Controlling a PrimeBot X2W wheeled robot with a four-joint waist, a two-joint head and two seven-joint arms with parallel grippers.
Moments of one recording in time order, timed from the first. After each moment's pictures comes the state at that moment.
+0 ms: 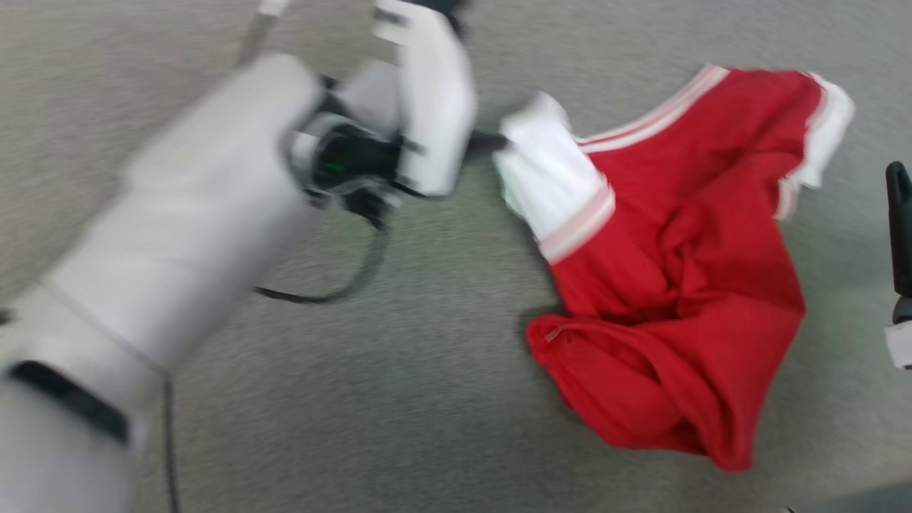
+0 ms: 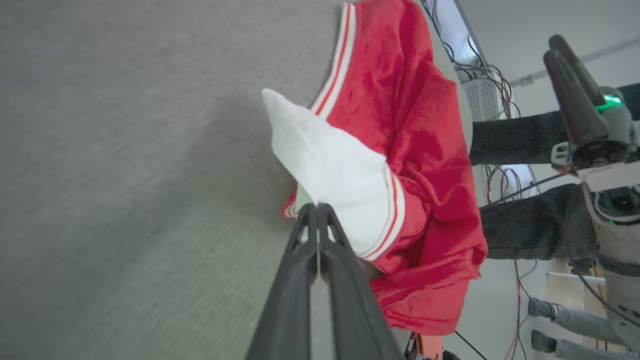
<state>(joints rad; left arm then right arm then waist) -1.31 0.30 -1.09 0.62 -1.45 -0.13 0.73 -0.21 -0.36 -0.17 -0.07 0.48 0.13 0.06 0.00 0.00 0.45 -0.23</state>
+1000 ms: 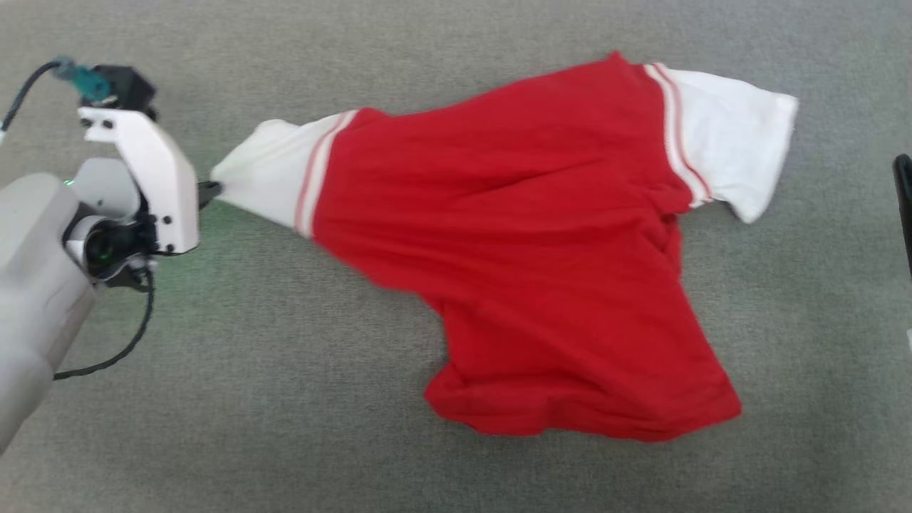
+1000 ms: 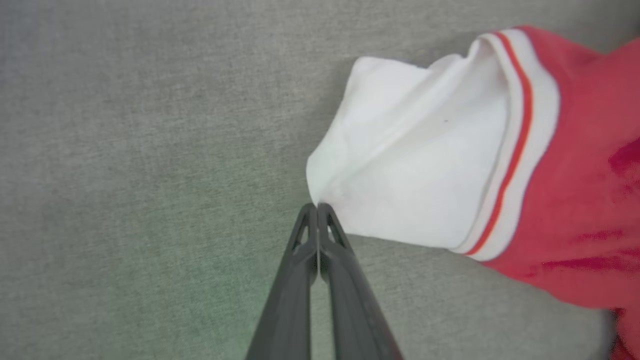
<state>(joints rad) -1.13 0.63 -1.10 0.84 -1.30 -0.11 0.46 -0.19 -0.39 -0.20 -0.24 0.46 0.13 0.26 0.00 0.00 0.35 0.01</state>
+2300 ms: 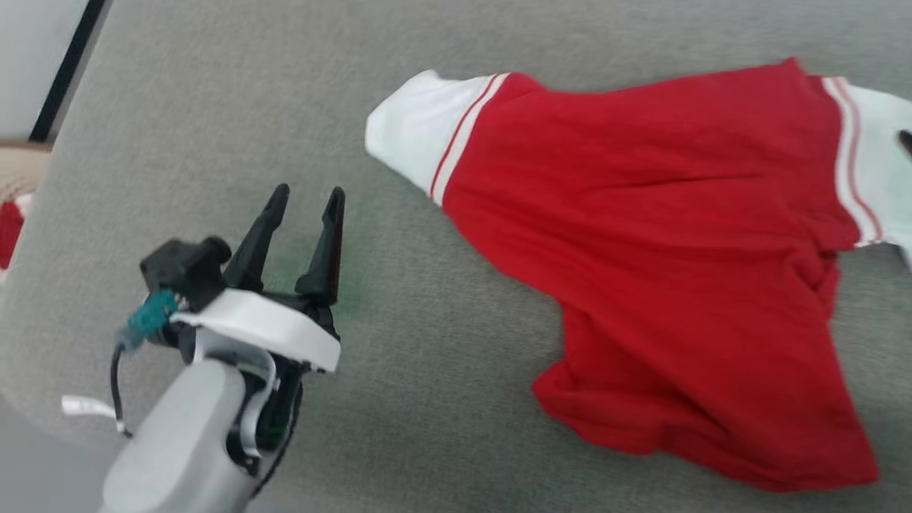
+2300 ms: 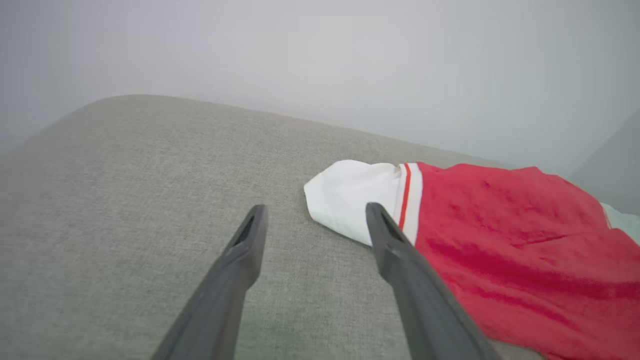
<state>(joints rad) -0.47 0.38 -0.53 0.24 -0.78 0.09 -0.26 -0.59 -0.81 0.20 0.10 0.64 0.13 0.63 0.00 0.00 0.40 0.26</state>
